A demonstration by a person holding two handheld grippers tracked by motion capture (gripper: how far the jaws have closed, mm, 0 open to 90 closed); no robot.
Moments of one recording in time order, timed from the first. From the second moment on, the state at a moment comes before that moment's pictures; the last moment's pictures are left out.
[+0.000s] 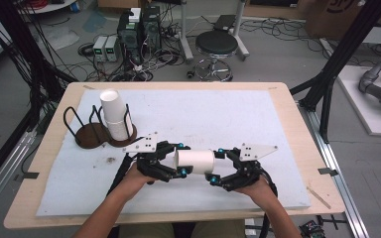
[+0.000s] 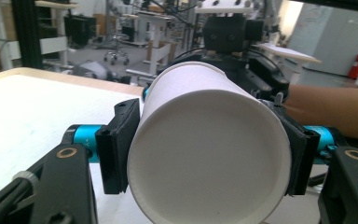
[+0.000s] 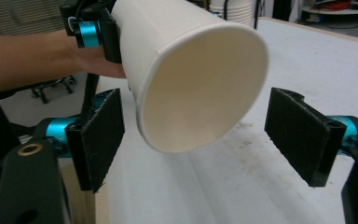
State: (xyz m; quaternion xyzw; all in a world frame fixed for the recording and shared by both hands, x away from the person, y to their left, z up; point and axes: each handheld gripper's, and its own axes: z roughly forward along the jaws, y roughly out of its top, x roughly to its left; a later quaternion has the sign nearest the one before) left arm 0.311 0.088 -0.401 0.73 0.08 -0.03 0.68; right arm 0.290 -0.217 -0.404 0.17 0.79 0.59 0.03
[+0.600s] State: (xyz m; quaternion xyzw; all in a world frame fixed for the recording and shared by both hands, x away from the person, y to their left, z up) left arm 0.310 0.084 -0.401 0.72 0.07 -0.05 0.69; right arm 0.291 -0.211 -0.406 0.15 0.78 0.61 0.00
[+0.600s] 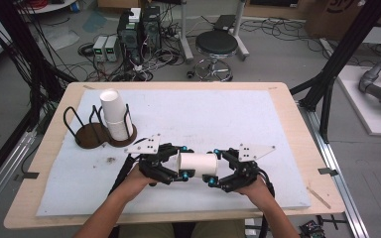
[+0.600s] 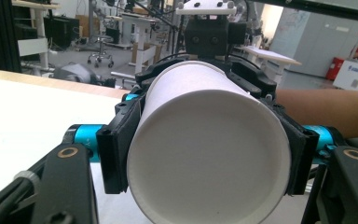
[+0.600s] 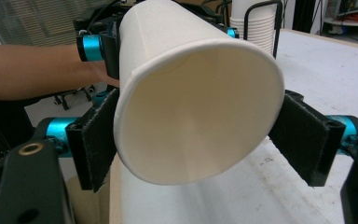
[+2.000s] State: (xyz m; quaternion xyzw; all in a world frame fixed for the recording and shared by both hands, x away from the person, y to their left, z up) left arm 0.305 0.088 -0.386 0.82 0.09 0.06 0.57; right arm 0.299 -0.211 -0.374 0.16 0.86 0.48 0.03
